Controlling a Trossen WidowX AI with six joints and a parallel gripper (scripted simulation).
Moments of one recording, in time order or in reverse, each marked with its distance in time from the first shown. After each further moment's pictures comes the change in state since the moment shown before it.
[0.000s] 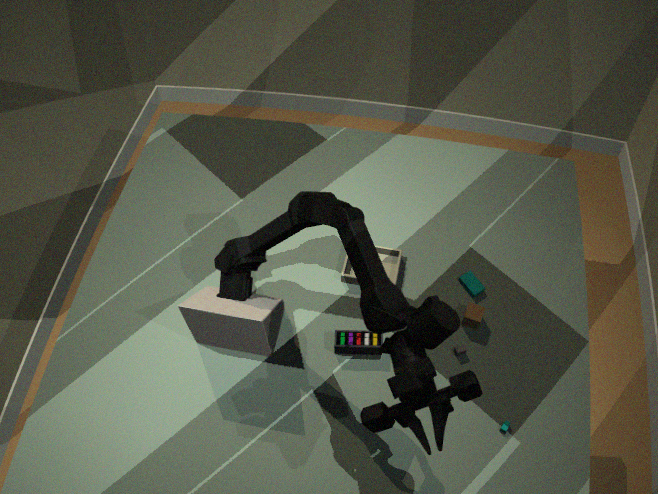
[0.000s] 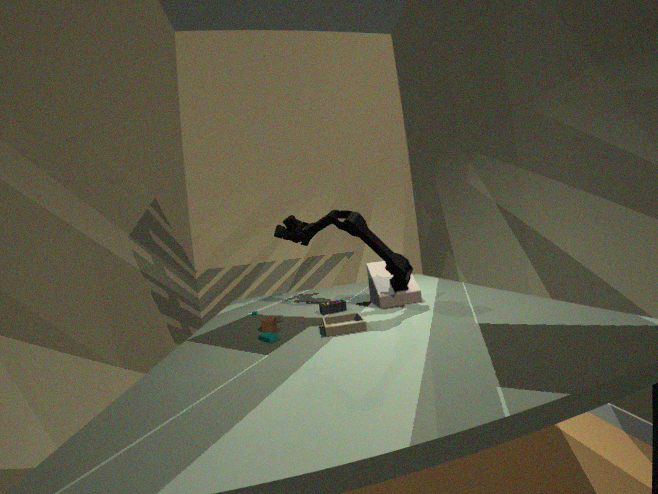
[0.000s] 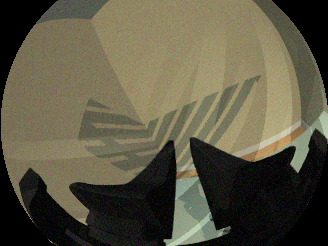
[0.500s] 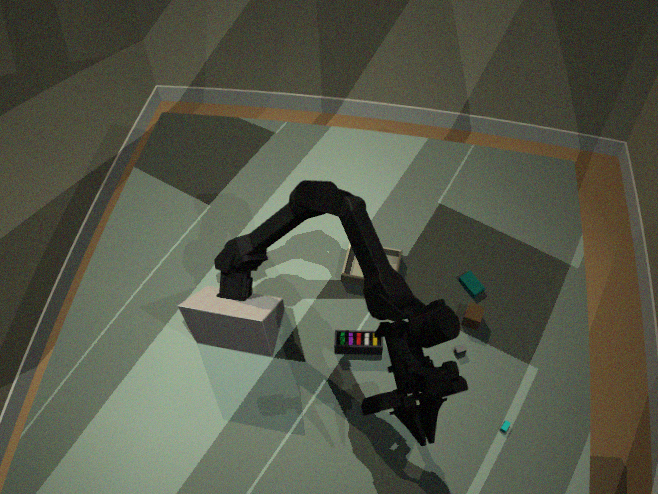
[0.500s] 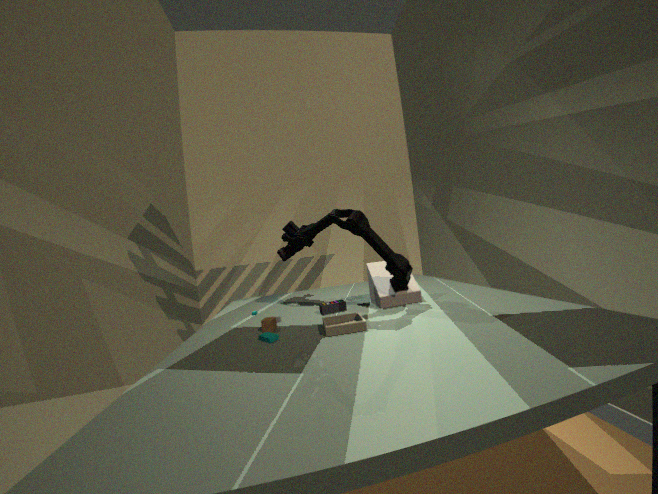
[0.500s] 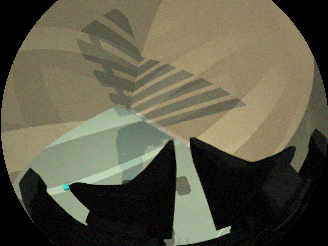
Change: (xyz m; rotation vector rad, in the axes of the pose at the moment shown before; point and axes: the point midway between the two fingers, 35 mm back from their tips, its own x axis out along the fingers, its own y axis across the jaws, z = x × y) arm -0.041 -0.019 -0.073 -0.797 0.374 0.058
